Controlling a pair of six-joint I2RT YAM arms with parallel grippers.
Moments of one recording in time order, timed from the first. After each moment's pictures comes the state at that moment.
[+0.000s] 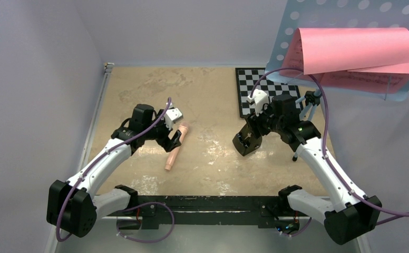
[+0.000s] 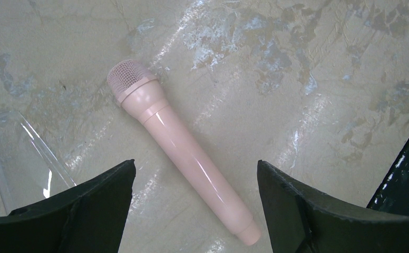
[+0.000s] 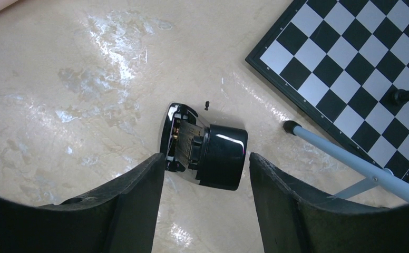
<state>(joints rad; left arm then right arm) -0.36 1.12 0.77 -0.40 0.47 0.36 0.36 1.05 1.00 -0.64 -0.17 -0.28</state>
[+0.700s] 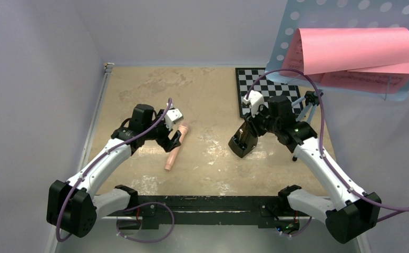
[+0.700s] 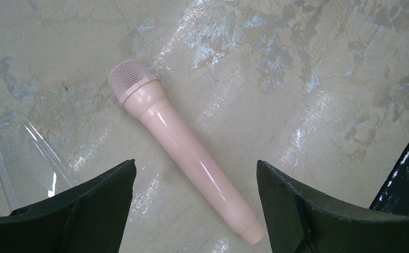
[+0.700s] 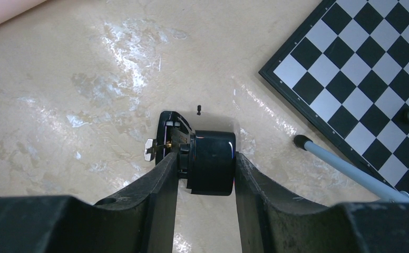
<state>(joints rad) -0.36 1.12 0.77 -0.41 0.47 0.38 0.41 1.06 0.98 -0.59 -0.18 -0.27</state>
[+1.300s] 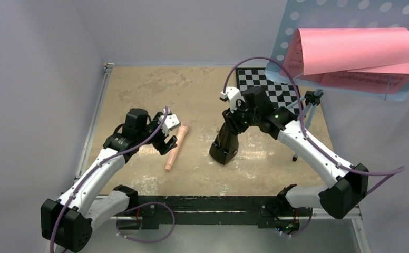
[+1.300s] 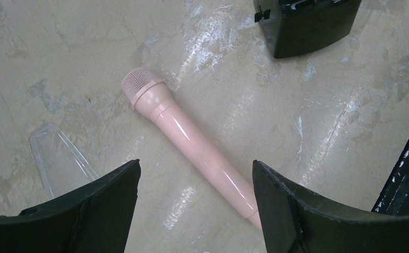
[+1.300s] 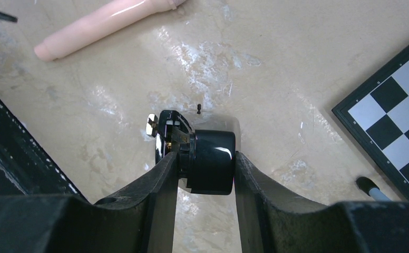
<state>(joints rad) -0.36 0.97 0.74 -0.46 0.48 0.49 0.60 1.29 1.20 -0.66 -0.20 -0.13</state>
